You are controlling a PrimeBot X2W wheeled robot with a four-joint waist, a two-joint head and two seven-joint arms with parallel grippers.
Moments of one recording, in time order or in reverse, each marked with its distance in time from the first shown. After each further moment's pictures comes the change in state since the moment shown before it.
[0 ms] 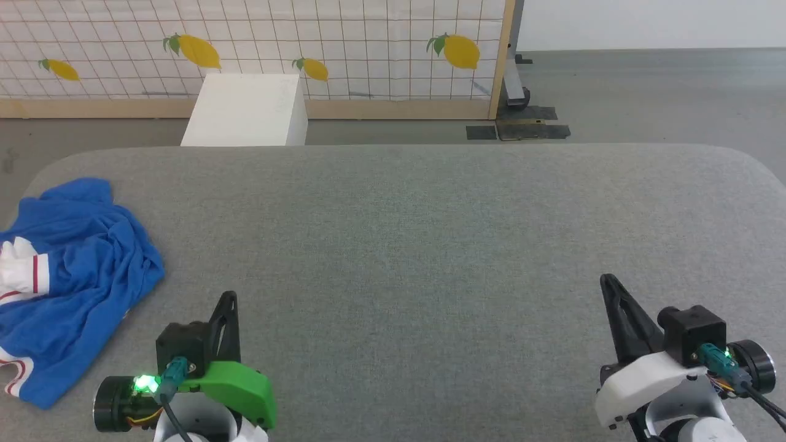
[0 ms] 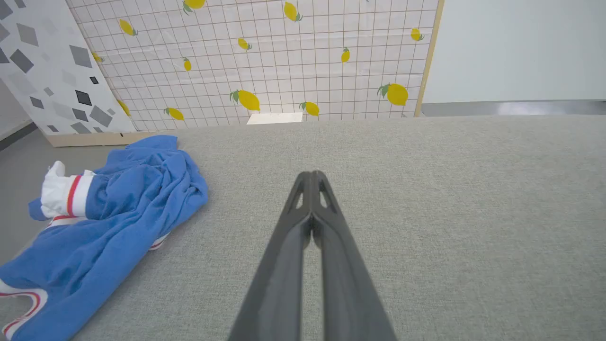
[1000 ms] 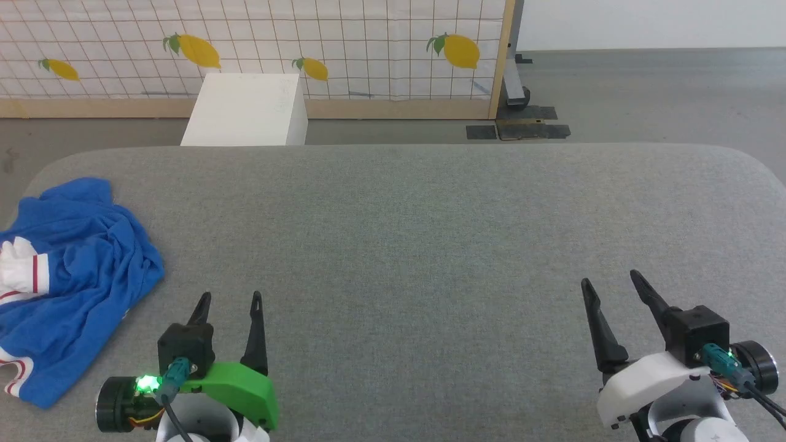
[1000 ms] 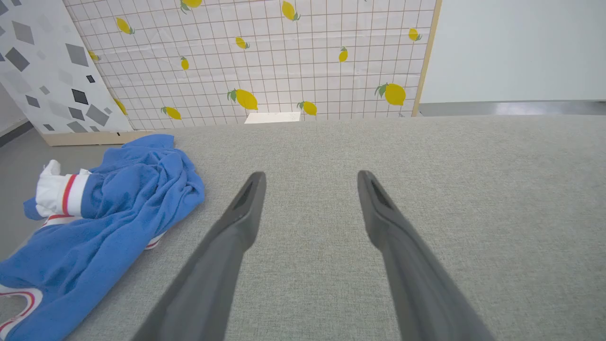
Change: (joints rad) left arm 0.002 0.000 -0.006 0.000 -0.006 0.000 -0.001; right arm 0.001 0.000 -0.006 0.001 0.002 0.000 0.000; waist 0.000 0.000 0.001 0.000
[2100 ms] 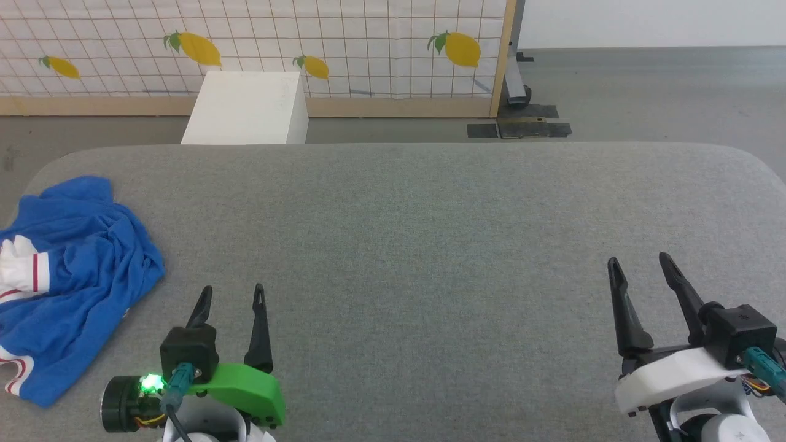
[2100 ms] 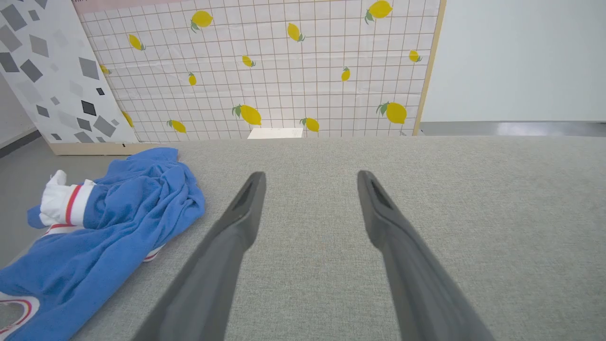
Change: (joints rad) left arm 0.000 0.000 -0.033 -0.005 -0.015 0.051 -0.065; right arm 0.003 0.000 -0.043 -0.051 0.071 0.000 -0.065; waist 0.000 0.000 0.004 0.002
